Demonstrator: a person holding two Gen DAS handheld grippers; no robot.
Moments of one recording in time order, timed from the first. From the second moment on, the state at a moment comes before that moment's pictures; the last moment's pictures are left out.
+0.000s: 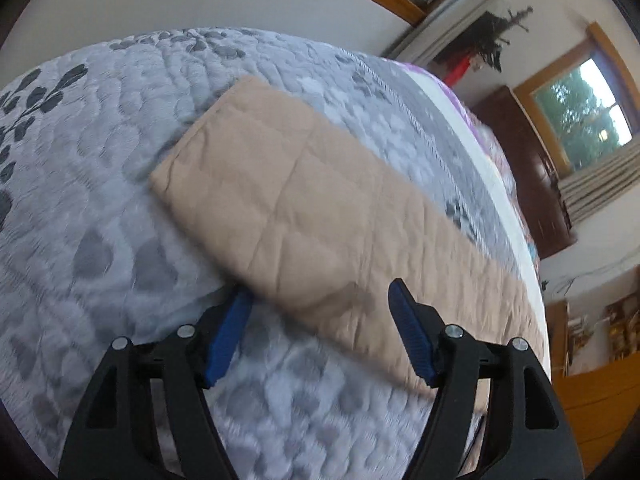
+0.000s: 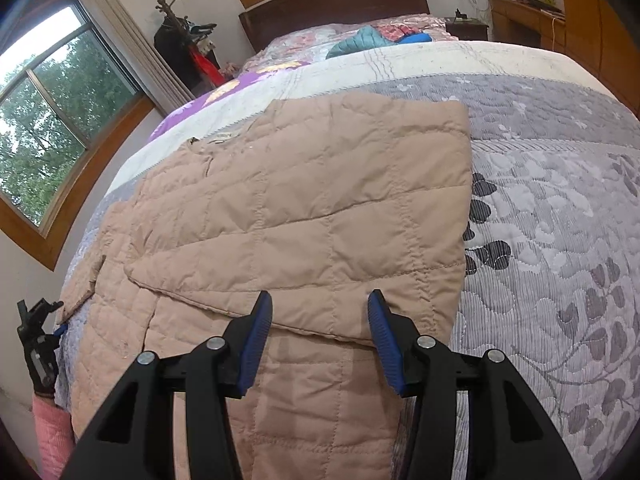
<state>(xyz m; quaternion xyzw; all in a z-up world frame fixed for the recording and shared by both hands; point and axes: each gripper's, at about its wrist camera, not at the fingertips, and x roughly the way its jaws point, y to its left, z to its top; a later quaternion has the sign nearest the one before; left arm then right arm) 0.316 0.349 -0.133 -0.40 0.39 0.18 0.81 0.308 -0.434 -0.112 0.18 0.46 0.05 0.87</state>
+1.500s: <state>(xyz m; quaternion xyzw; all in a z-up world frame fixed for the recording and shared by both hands) 0.380 -0.058 -0.020 -0.10 0.36 -0.11 0.92 0.297 -0.456 -0.099 0.20 0.47 0.04 0.86</state>
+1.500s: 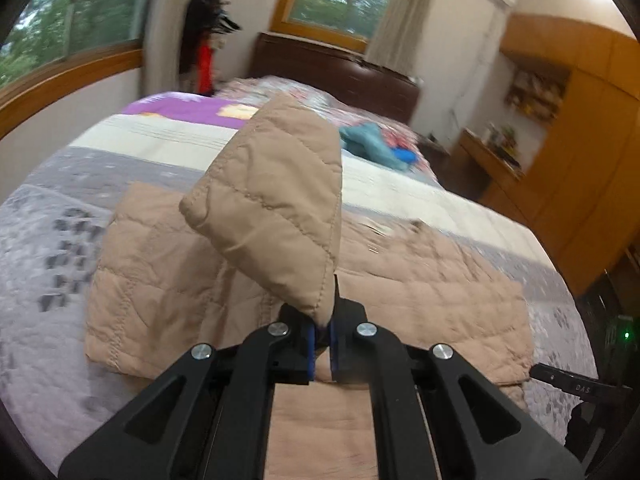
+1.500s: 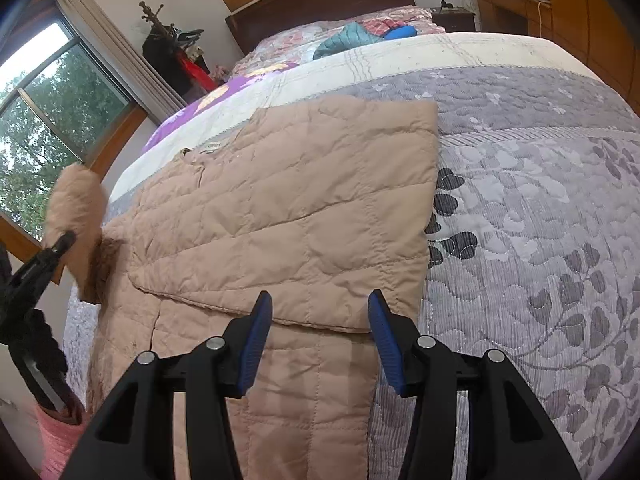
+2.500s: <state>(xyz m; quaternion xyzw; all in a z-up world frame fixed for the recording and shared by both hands) 0.373 -0.054 -0.057 -0.03 0.43 -0.18 0.88 0.312 -0.414 -0.092 0.19 0.49 0.10 0.85</state>
